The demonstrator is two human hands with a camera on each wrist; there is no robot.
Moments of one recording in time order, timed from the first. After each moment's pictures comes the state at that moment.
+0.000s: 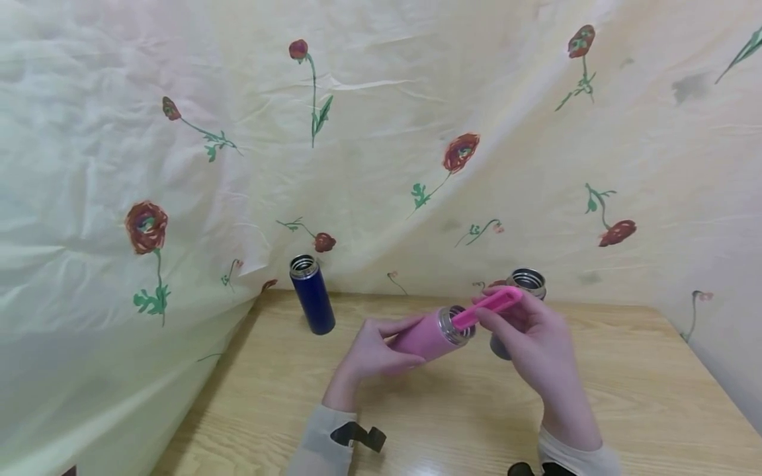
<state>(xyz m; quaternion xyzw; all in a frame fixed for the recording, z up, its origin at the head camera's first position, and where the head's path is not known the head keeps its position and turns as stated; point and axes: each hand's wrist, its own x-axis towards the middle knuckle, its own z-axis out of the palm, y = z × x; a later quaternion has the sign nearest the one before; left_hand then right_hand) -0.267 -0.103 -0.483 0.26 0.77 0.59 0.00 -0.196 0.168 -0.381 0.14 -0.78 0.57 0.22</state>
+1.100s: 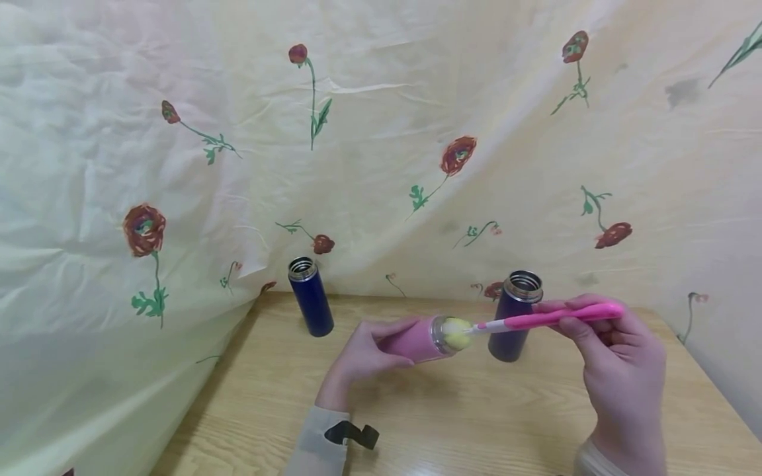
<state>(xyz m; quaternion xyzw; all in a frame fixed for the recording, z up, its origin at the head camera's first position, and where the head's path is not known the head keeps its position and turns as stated) -0.269 -0.116 -0.484 0.30 0.76 0.58 0.03 -0.167 0.211 -0.369 0.22 -0.52 0.76 0.33</state>
